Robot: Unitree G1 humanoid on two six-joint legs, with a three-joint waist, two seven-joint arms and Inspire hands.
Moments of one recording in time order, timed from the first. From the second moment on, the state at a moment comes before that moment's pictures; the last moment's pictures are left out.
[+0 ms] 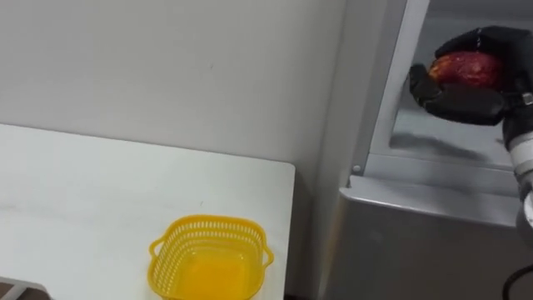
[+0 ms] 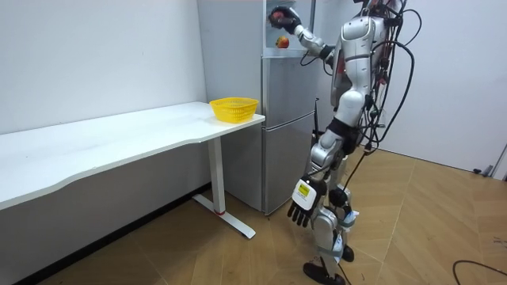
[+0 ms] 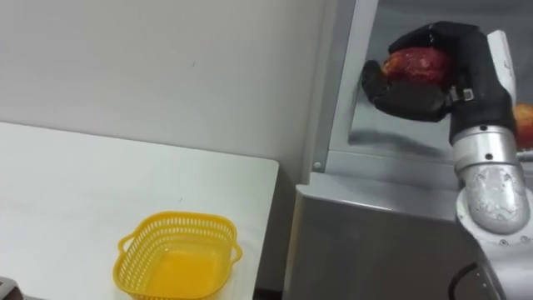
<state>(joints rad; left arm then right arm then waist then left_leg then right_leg) 0.27 0.27 0.02 0.97 0.34 0.12 -0.12 -0.57 -0.56 -0.03 -0.09 0.10 0.05 -0.35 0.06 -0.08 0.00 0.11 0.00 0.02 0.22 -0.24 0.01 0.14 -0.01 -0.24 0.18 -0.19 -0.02</state>
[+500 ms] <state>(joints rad) 0.26 0.25 0.00 1.03 0.35 0.07 -0.13 -0.57 -0.53 -0.04 -0.43 -0.10 -0.11 -0.42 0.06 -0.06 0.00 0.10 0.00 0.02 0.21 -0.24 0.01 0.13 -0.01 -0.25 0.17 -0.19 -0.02</state>
